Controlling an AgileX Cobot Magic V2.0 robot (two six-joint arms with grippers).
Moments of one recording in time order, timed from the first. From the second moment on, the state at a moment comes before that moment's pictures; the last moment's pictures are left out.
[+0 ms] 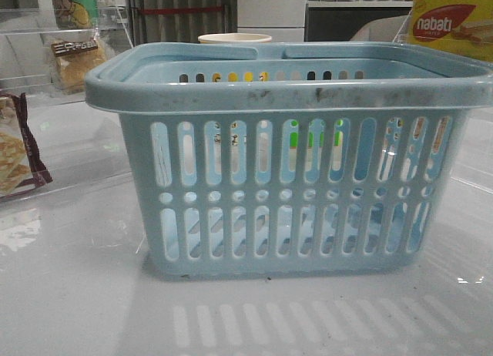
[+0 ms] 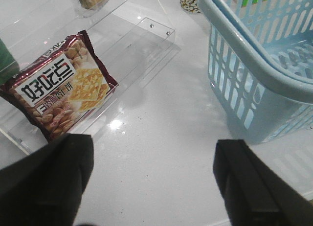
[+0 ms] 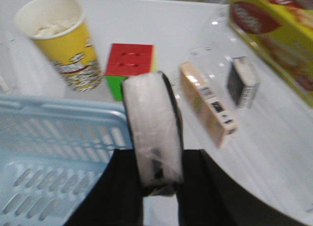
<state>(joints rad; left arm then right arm) -0.29 0.63 -0.70 -0.01 0.72 0.08 0.09 1.24 -1.28 0.18 0.67 -0.10</state>
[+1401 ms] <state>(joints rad) -0.29 0.63 -0.70 -0.01 0.72 0.08 0.45 1.00 -0.99 0.06 0.68 -0.12</state>
